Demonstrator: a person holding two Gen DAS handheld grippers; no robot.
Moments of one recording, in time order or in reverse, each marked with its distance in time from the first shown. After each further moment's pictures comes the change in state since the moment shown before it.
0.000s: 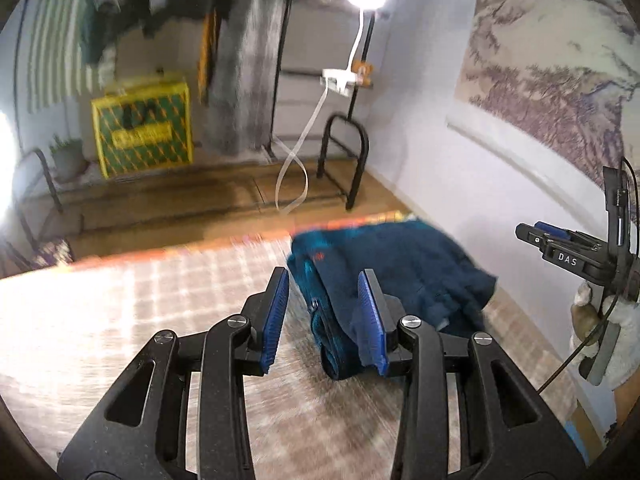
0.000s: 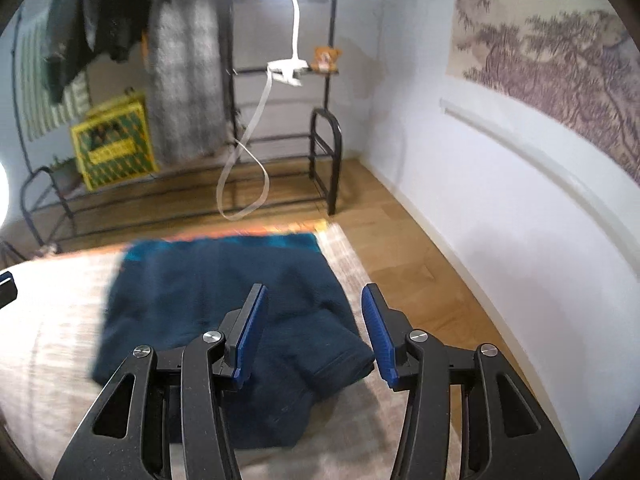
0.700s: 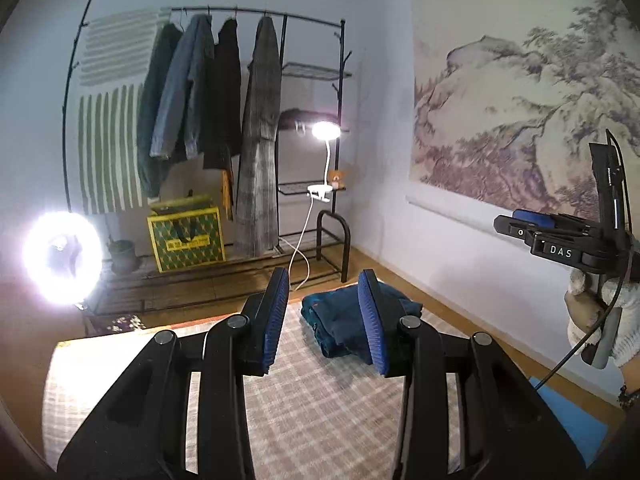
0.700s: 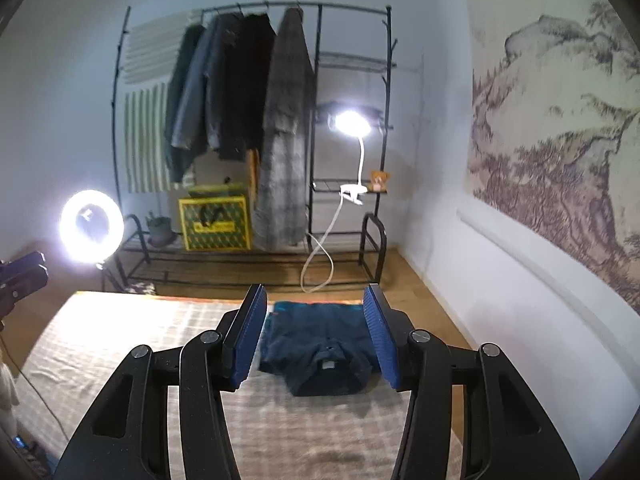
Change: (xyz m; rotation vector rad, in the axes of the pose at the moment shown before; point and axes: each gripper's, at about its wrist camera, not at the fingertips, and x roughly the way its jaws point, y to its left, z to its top) left arm -0.367 -0.045 -0.014 0.140 -0.297 0.009; right arm -0.311 0.066 -0.002 -0.079 -0.285 0.143
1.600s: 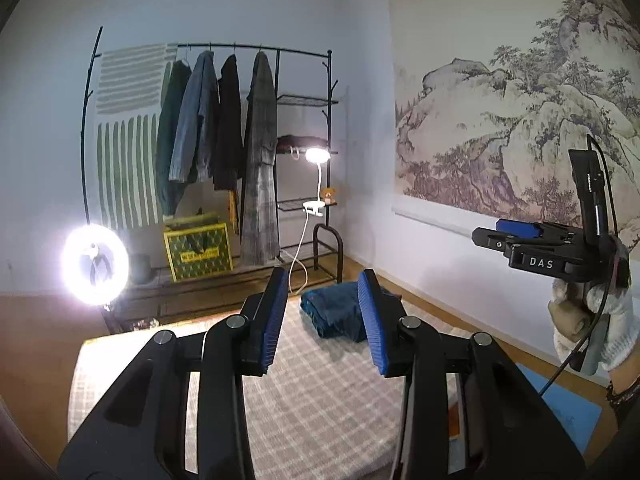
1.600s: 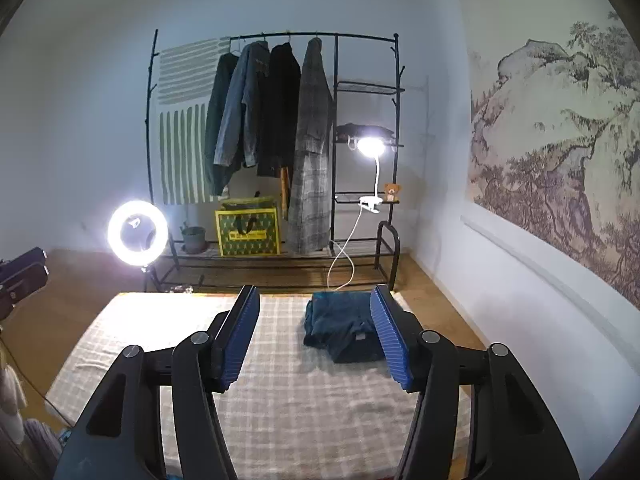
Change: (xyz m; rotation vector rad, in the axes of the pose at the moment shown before) left arm -0.166 -0.013 -0.027 0.030 -0.043 -0.011; right arm -0.126 0.069 -0.041 0.019 -0.027 0.012
